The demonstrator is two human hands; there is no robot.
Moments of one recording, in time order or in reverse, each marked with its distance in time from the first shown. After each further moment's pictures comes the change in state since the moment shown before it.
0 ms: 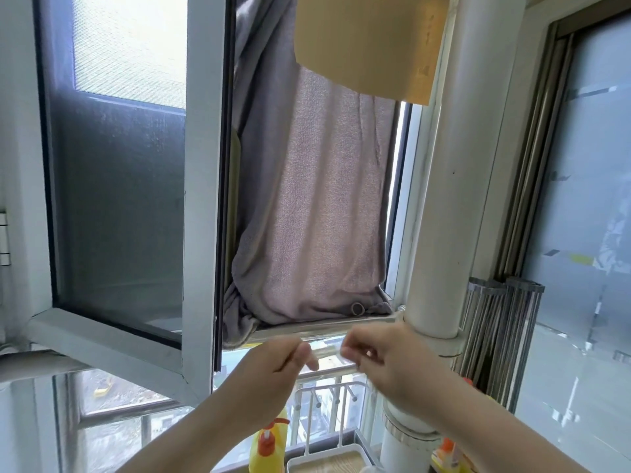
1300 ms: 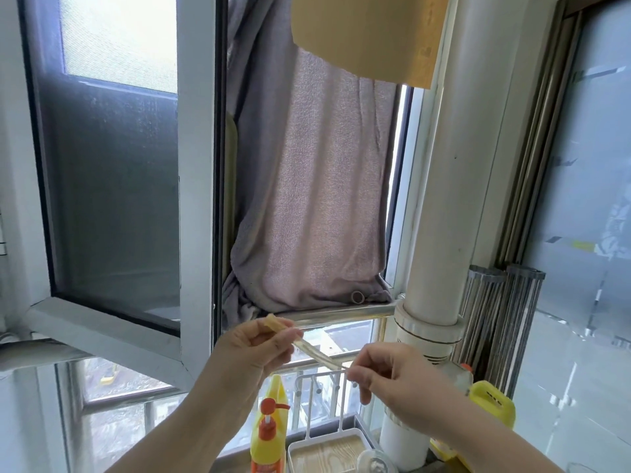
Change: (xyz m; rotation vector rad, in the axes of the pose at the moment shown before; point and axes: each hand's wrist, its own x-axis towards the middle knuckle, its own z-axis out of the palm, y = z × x) left_hand -0.004 -0.002 0.001 -1.080 0.204 -0.379; right_hand -0.028 0.016 0.018 0.356 -0.181 0.318
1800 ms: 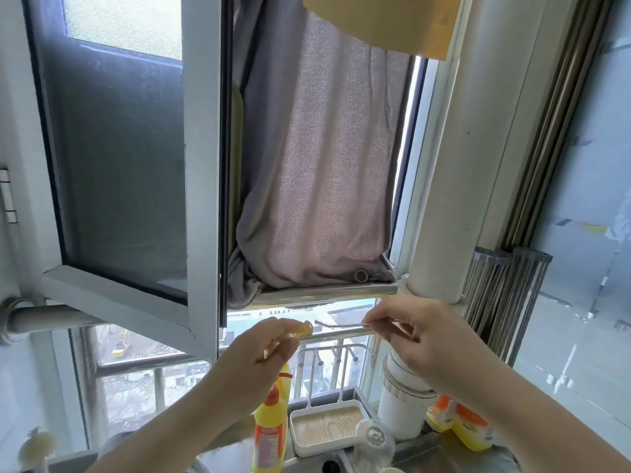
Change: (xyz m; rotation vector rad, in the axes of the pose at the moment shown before) left_hand -0.009 -0.032 -0.029 0.957 -0.181 0.315; right_hand -0.013 -0.012 -0.022 -0.376 0.182 -0.278
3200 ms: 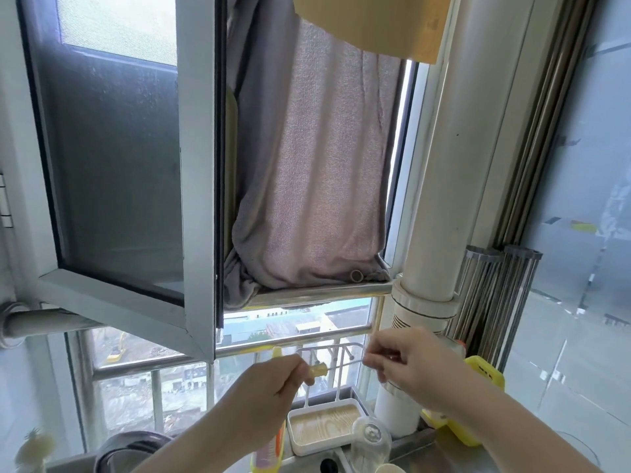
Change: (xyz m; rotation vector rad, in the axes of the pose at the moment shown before) left_hand -0.017 -0.004 0.026 0.136 -0.151 -0.011; right_hand -0.013 0.020 0.021 0.069 -0.230 0.187
